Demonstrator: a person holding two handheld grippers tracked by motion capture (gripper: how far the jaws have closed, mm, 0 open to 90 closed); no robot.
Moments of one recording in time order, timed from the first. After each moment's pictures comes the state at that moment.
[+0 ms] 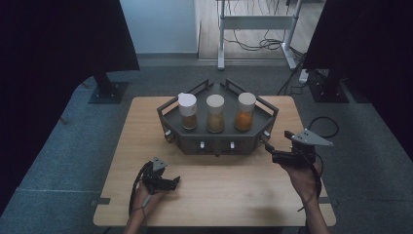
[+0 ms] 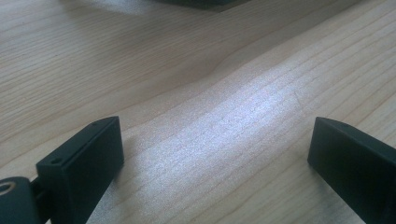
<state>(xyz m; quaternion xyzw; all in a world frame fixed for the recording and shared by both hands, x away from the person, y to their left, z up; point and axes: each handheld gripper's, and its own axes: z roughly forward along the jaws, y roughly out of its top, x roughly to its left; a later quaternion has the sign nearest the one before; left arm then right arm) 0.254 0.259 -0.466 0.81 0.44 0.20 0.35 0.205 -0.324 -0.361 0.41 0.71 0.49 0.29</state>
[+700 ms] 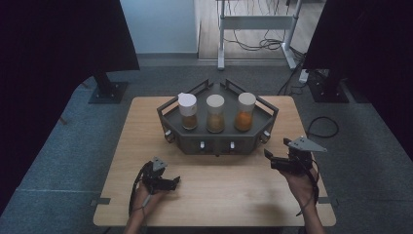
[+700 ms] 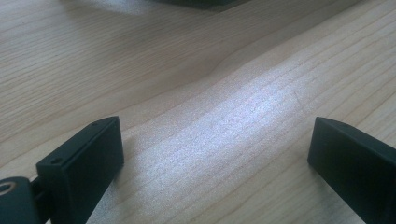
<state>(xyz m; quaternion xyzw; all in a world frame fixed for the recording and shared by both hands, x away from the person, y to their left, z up) 0.254 0.259 -0.467 0.81 0.44 0.20 0.35 0.207 -0.320 -0.386 0.42 0.72 0.47 0.29</state>
